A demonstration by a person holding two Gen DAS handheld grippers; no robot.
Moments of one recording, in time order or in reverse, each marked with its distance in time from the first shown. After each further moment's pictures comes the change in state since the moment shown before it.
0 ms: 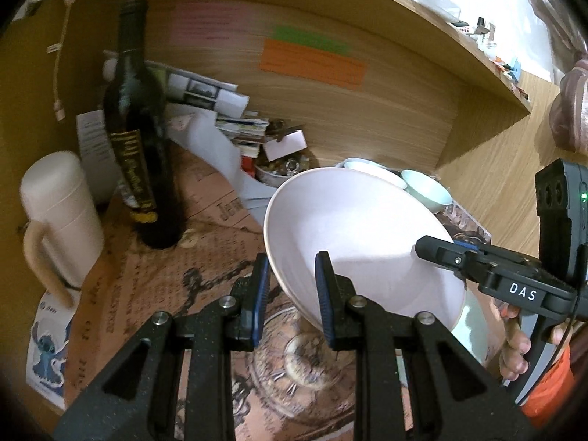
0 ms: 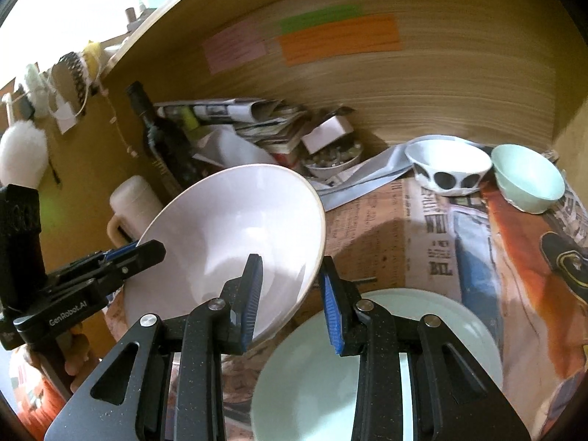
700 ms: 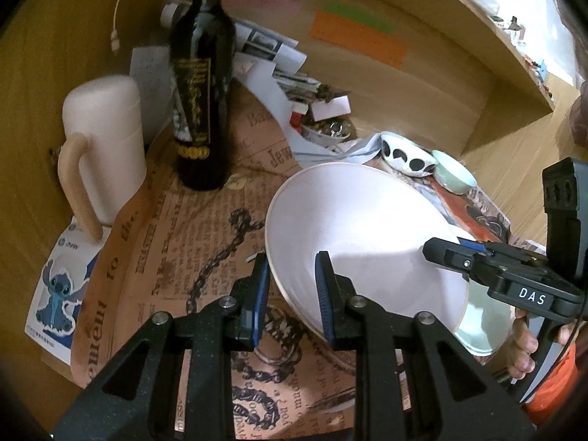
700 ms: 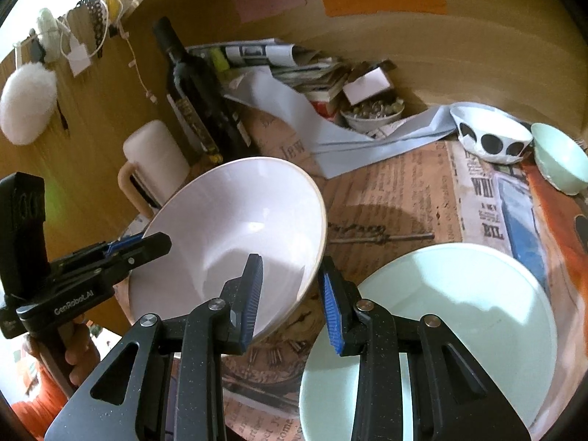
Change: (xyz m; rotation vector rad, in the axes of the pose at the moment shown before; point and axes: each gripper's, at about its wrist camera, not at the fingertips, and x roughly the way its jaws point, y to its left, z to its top) left arm -0.008 0.042 -0.045 -0.087 0.079 0.060; right arm 0.033 0.033 -0.030 -0.048 0.128 0.043
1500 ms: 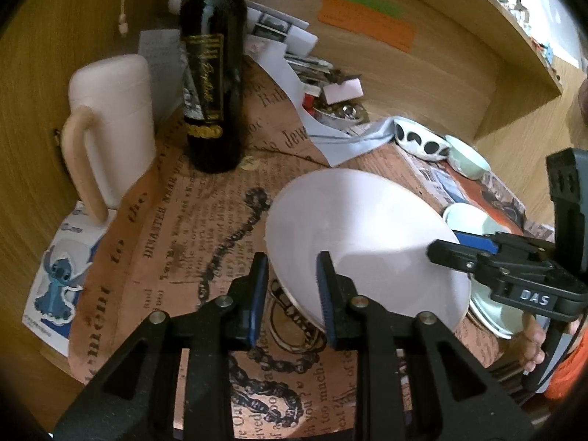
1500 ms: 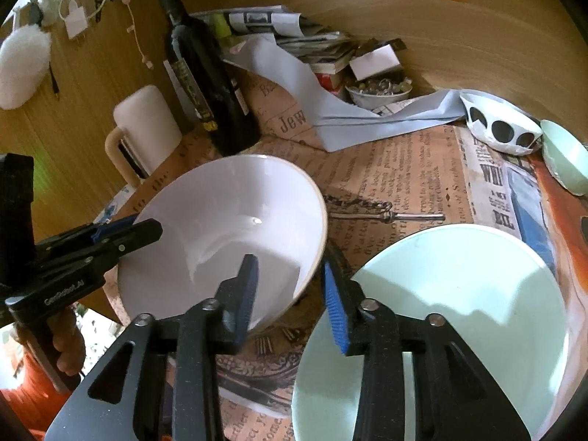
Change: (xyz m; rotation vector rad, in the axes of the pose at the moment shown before) left arm 0.007 0.008 -0.013 0.032 -0.002 0.057; right arm 0.016 0.001 -0.009 -0.051 0.052 -0.031
